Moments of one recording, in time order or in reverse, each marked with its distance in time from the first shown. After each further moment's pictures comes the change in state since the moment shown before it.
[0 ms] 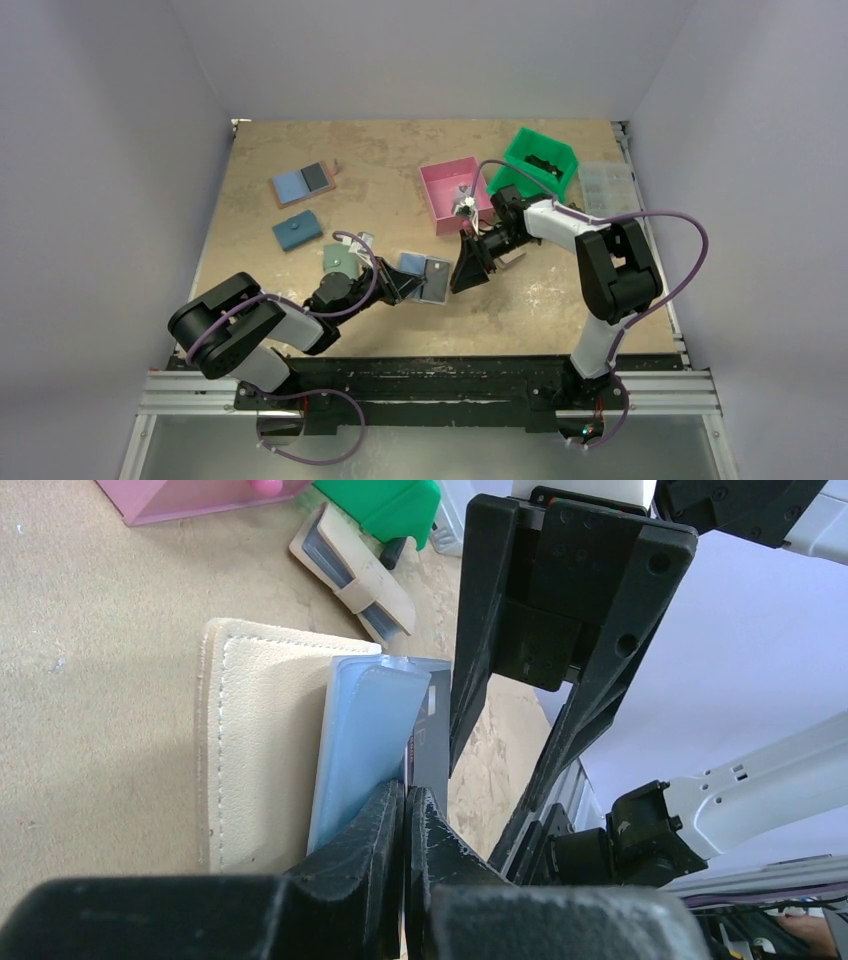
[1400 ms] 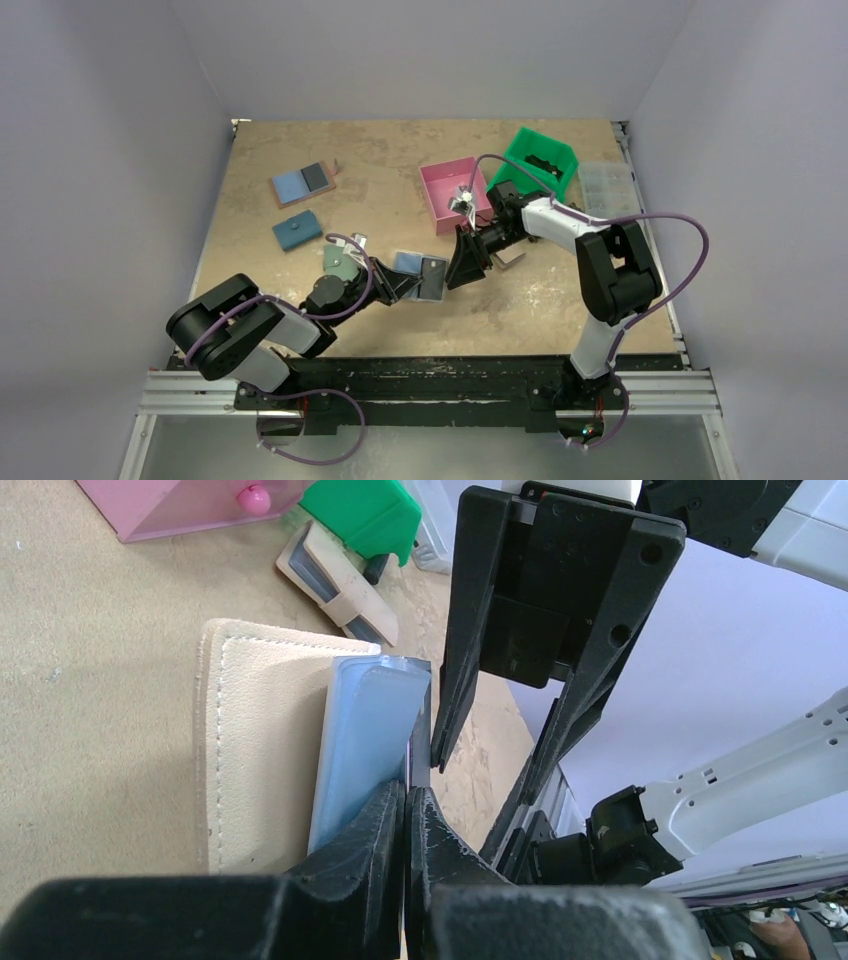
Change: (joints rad) left arm 0.019 -0.009 -0.035 0.076 0.016 -0.028; right arm 0.016 -0.003 0.033 0.011 -0.032 0.018
